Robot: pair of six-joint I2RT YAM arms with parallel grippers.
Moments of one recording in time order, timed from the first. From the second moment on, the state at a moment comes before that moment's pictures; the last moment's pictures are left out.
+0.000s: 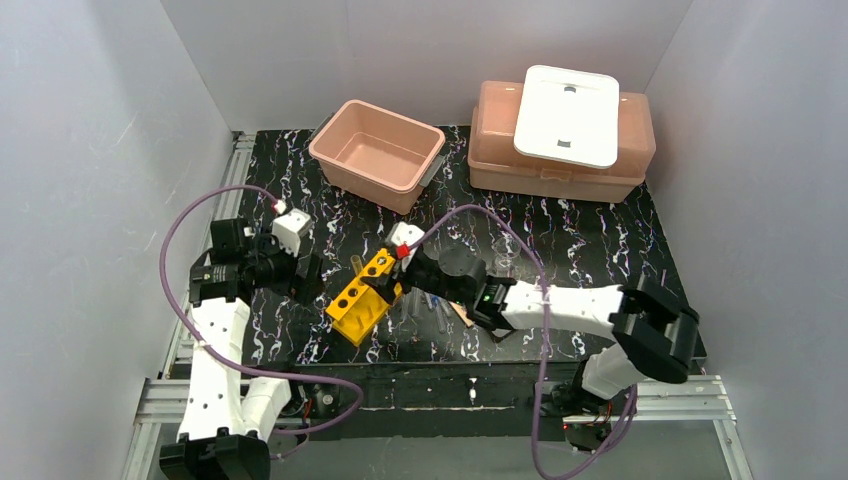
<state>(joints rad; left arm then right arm) 0.14 0.88 0.93 -1.00 0.52 0.48 1.15 1.52 0.84 0.67 -0.02 -0.08</state>
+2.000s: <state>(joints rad) 0.05 0.98 0.68 -0.50 0.27 0.55 1.12 1.54 0.84 -0.01 0.15 0.42</state>
